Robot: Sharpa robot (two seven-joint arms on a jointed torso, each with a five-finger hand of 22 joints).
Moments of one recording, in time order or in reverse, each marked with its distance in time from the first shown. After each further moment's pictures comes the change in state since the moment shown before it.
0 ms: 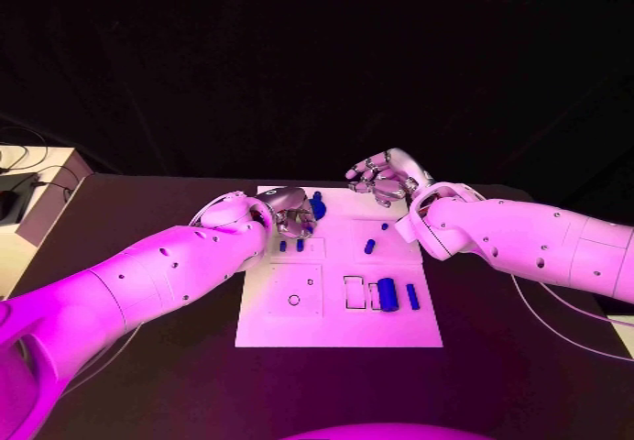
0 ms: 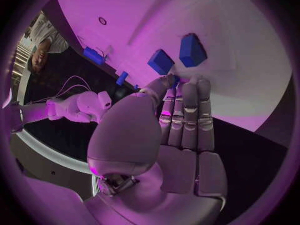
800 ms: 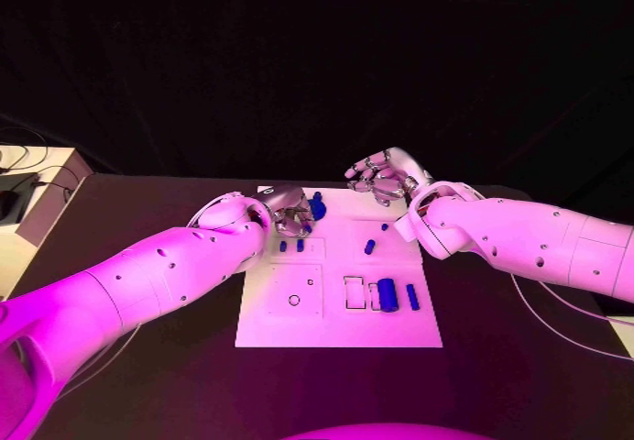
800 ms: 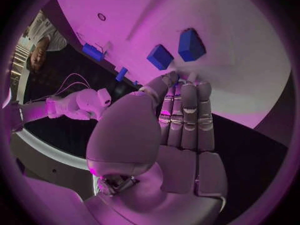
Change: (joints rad) left arm -0.001 -0.009 -0.001 0.009 0.020 -0.043 0.004; left_hand 0.024 0.013 0.092 -0.067 -0.003 0.065 -0.001 0.000 0.002 0.108 -0.021 -0.027 0.000 0.072 -0.028 0.014 0.011 0.019 0.029 -0.014 0.068 0.069; right arm 0.003 0.001 0.000 -0.001 0.000 0.000 0.000; right_hand 0.000 0.000 0.000 0.000 0.000 0.000 0.000 0.000 0.002 -0.001 -0.001 0.004 -0.002 0.000 0.000 0.000 0.000 0.000 0.000 0.000 0.000 0.001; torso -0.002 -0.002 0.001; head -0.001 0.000
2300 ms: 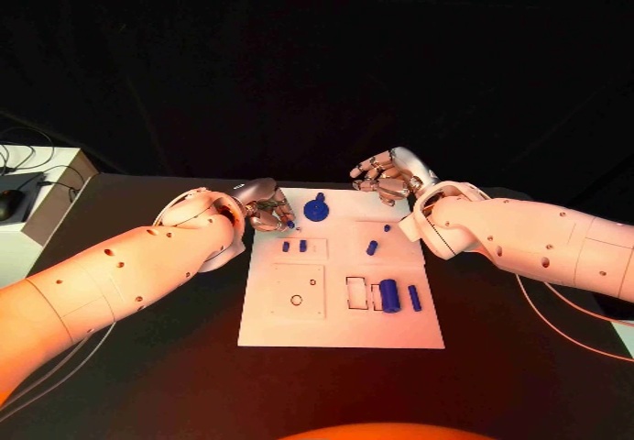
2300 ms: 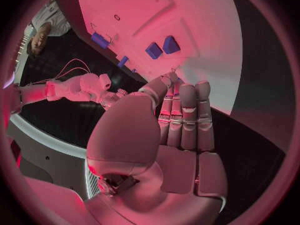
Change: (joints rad) left arm -0.007 -0.157 0.066 0.145 0.074 0.034 -0.053; left_hand -0.023 0.004 -0.030 0.013 -0.005 0.009 -0.003 -0.008 0.000 0.021 -0.007 -0.002 0.004 0.025 -0.004 -0.045 0.071 0.006 0.012 -0.009 -0.021 -0.011; right arm -0.001 -0.011 0.000 -0.002 0.000 0.000 0.000; right_hand 0.000 0.000 0.003 -0.003 0.000 0.003 -0.003 0.000 0.002 0.002 0.002 0.000 -0.005 0.000 0.000 0.000 0.000 0.000 0.000 0.000 0.000 -0.001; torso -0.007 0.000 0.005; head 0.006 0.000
